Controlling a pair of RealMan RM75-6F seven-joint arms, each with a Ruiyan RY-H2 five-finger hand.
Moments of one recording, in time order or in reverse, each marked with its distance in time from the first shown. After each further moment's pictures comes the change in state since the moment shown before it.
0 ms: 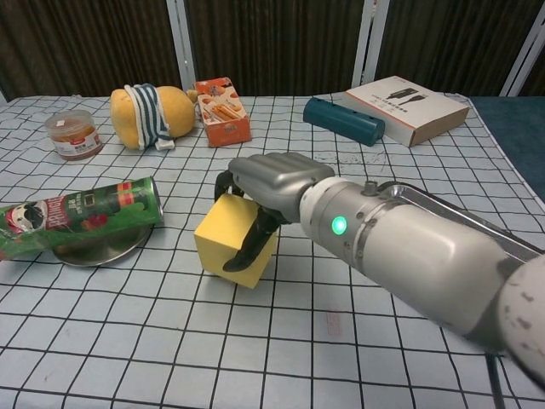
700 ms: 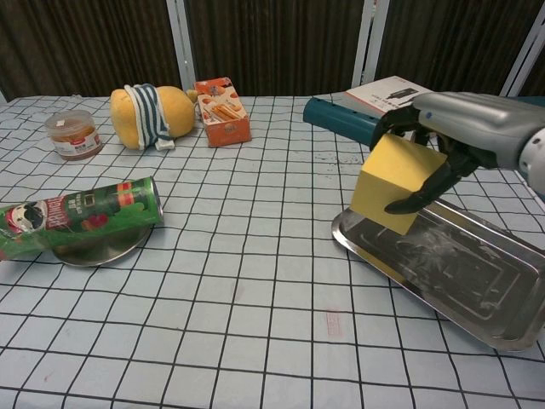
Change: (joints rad) left arm 0.000 0.001 0.008 -0.016 0.003 -0.014 0.026; right arm -0.288 0.435 -0.175 -0.195 -0.288 0.147 0.295
